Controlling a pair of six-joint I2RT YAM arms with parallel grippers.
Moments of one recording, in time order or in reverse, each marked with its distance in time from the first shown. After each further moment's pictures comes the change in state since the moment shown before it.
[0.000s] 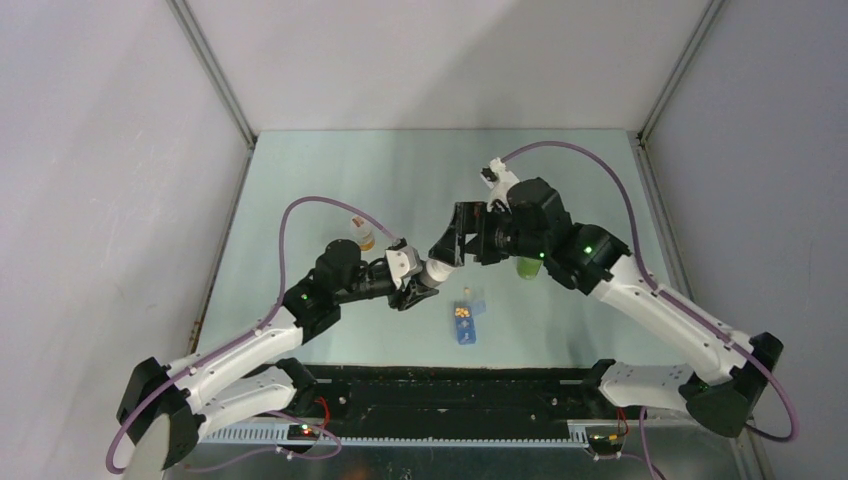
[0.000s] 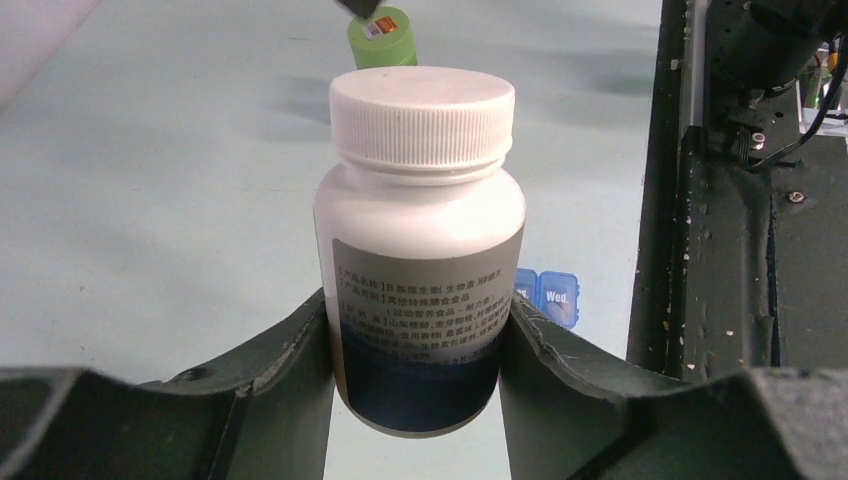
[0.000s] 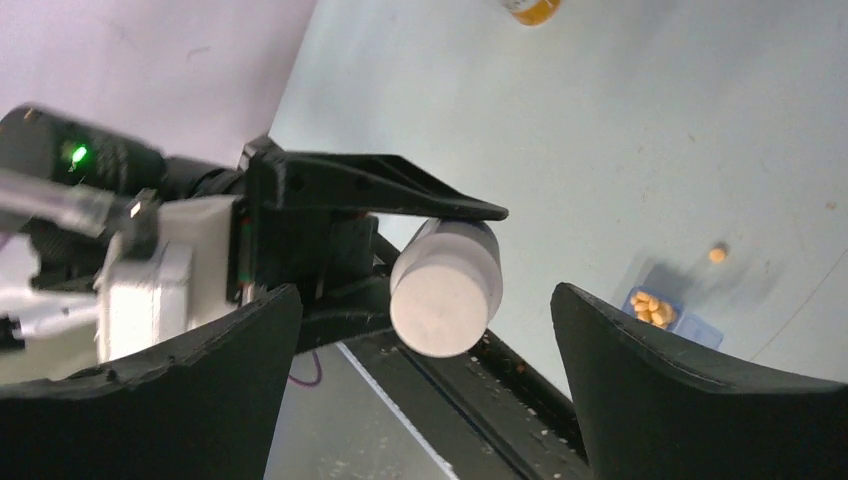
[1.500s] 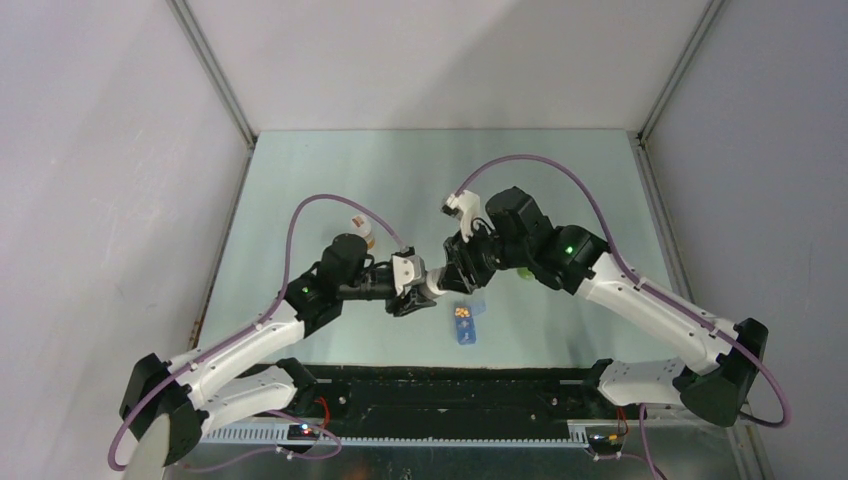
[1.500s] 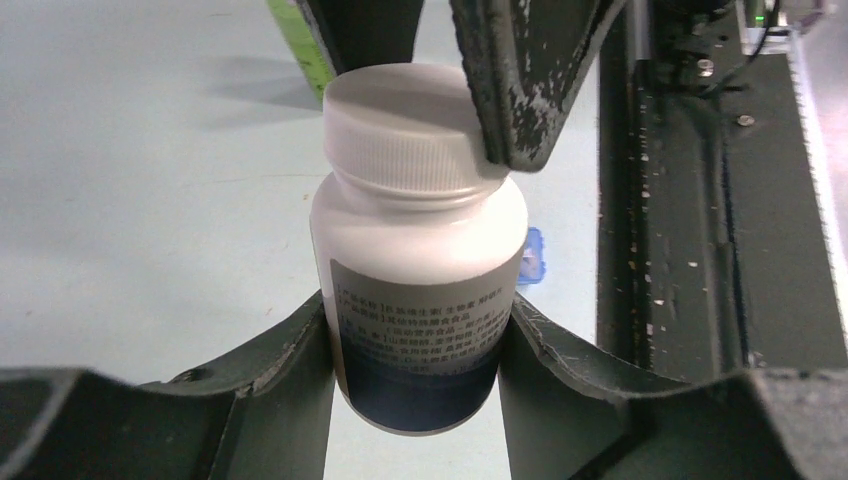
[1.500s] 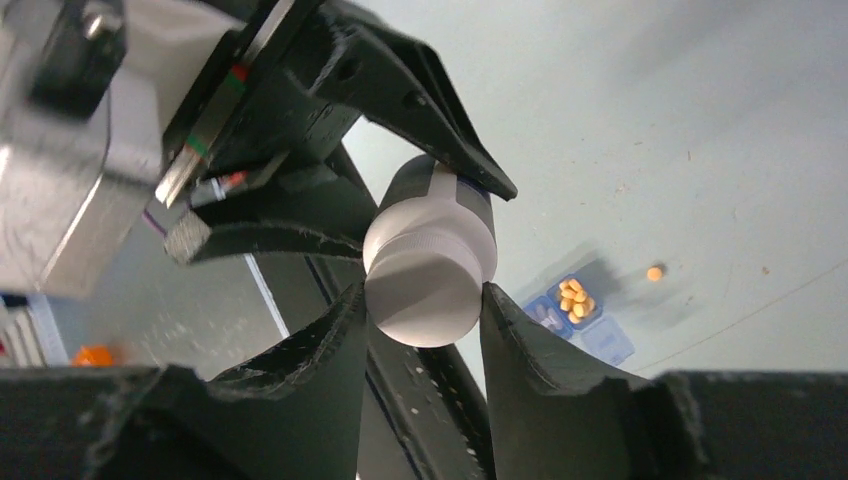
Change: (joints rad) left arm 0.004 0.032 0.061 -0.175 0.141 0.123; right arm 0.045 0.039 -0.002 -0.092 -0.222 -0.583
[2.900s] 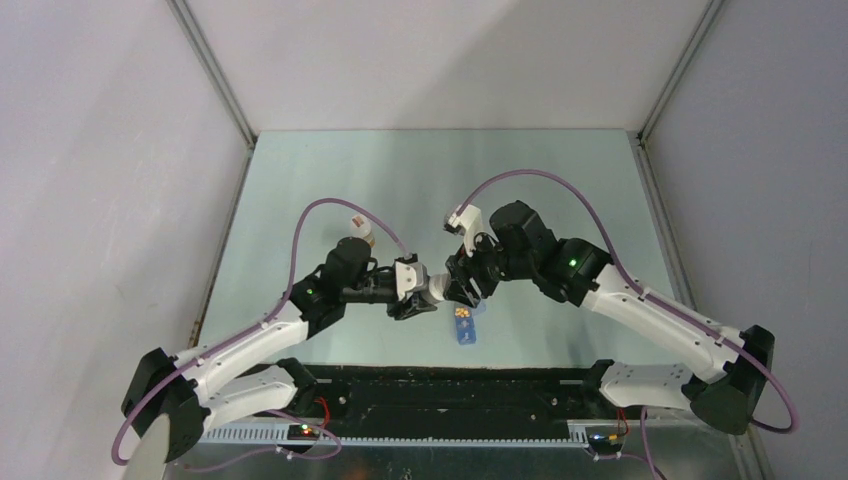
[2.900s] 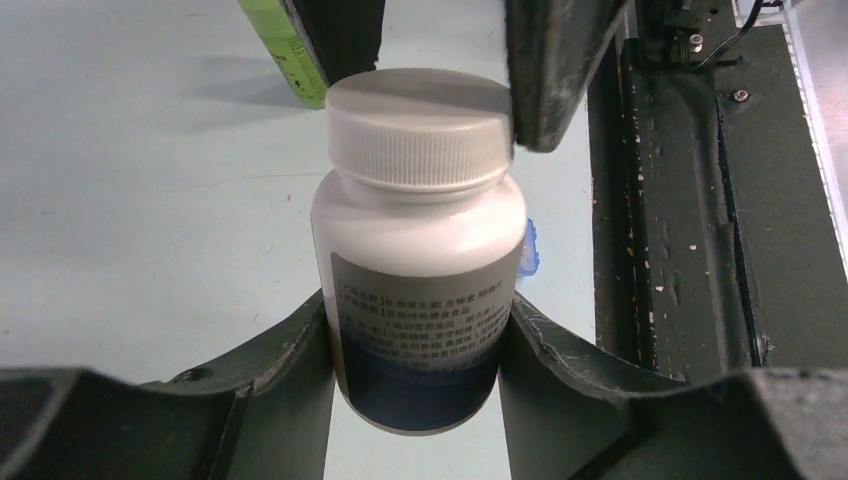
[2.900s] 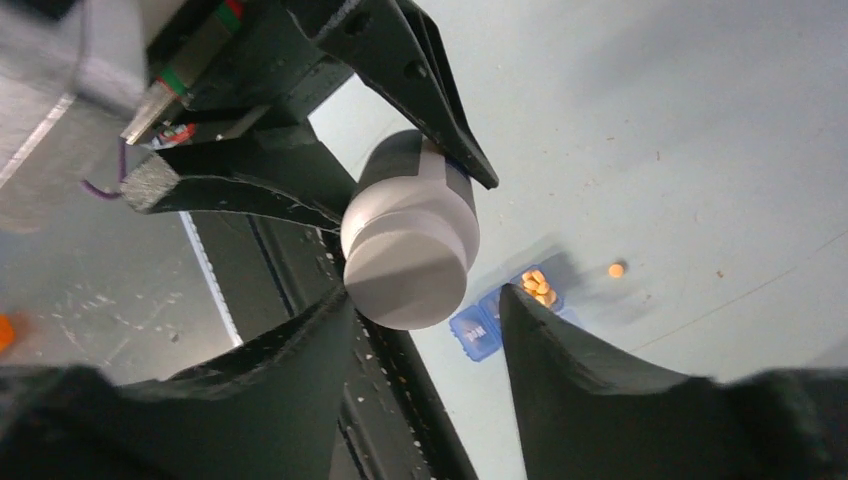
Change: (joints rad) left arm -0.002 0.024 -0.036 0.042 -0.002 0.041; right arm 0.016 -0.072 -0.108 0.053 0.056 -0.062
